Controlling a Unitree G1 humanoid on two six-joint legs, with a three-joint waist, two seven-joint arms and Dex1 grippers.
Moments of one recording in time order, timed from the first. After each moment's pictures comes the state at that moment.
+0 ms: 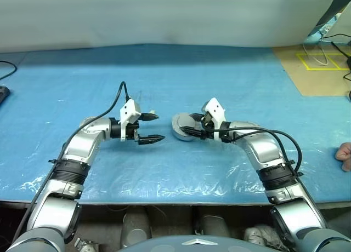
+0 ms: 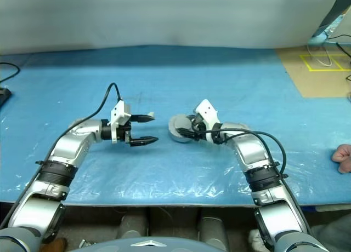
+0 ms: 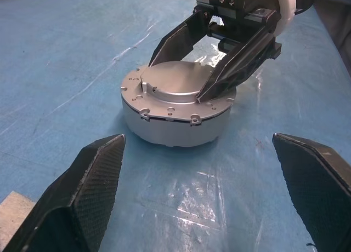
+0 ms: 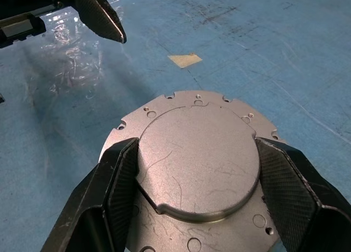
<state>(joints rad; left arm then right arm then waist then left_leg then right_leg) -0.51 0.49 -0.12 0.27 -0.31 0.20 -1.22 -0.48 -0.39 0.20 0.09 0.21 0.52 0.81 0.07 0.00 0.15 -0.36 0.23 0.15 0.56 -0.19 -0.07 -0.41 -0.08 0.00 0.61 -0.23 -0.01</state>
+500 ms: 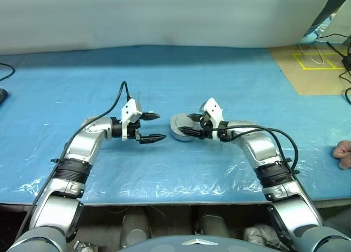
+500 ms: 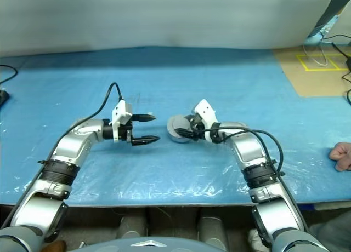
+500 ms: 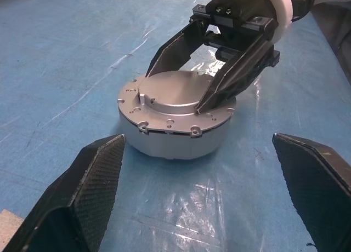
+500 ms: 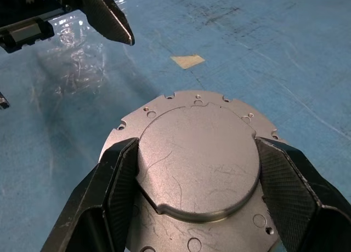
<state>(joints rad) -0.51 0.48 -0.12 0.29 -0.31 0.20 -1.22 -0.52 -0.37 0.19 0.16 0.22 0.53 0.86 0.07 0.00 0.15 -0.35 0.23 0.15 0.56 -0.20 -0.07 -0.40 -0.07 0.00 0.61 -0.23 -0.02</state>
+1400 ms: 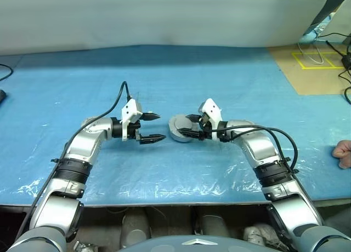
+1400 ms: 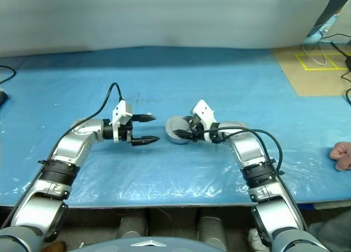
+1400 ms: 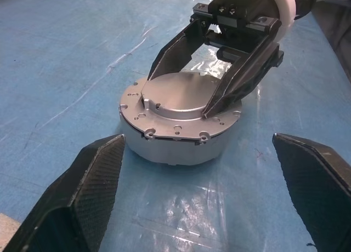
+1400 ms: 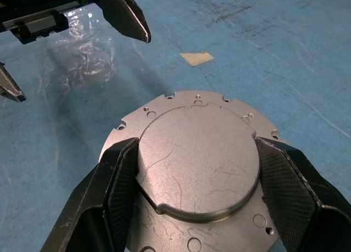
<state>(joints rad) -0.51 0.48 -0.12 0.29 -0.30 0.20 -1.22 -0.51 -0.37 0.21 0.16 0.17 0.48 0.89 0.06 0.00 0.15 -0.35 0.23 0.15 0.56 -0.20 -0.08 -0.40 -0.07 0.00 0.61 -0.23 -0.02</state>
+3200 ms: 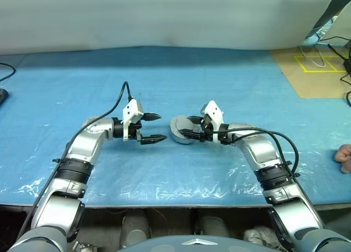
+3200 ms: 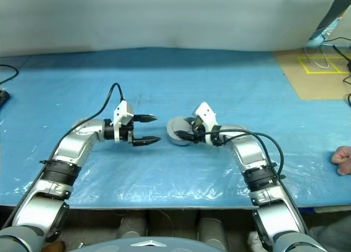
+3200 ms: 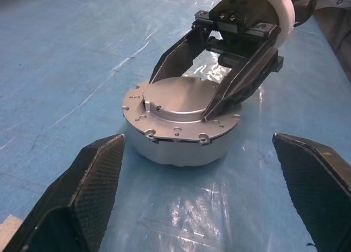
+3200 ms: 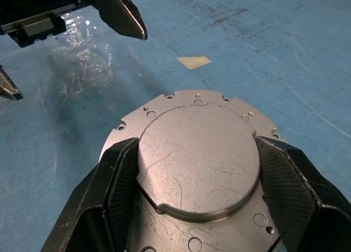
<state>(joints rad) -0.52 0.47 -0.12 0.29 -0.29 0.19 -1.22 -0.46 -0.38 0.19 0.14 0.22 0.47 0.87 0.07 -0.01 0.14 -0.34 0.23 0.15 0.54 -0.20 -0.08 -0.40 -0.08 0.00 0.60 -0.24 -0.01</state>
